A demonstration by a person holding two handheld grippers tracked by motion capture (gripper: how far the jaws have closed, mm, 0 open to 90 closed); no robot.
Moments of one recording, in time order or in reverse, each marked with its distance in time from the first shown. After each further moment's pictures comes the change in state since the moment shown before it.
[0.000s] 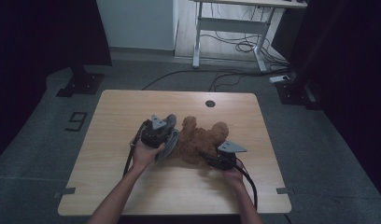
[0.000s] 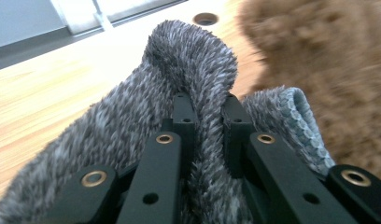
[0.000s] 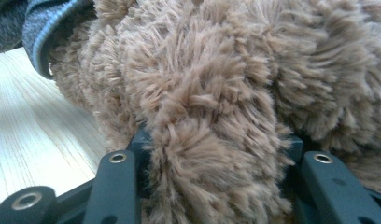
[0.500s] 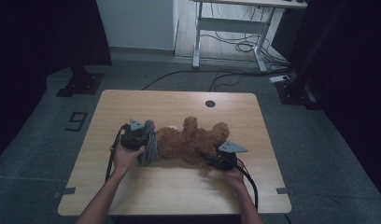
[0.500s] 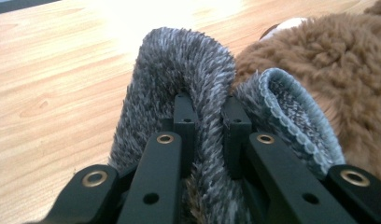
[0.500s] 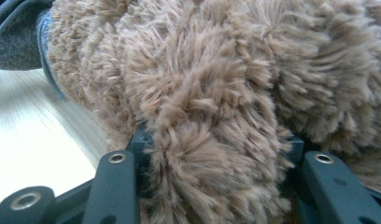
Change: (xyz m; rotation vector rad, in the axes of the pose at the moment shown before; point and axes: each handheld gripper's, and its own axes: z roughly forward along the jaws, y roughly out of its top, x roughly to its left) left arm 0.046 -0.035 -0.018 0.055 0.030 -0.114; right arm -0.002 -0.001 -0.002 0.007 0.009 0.001
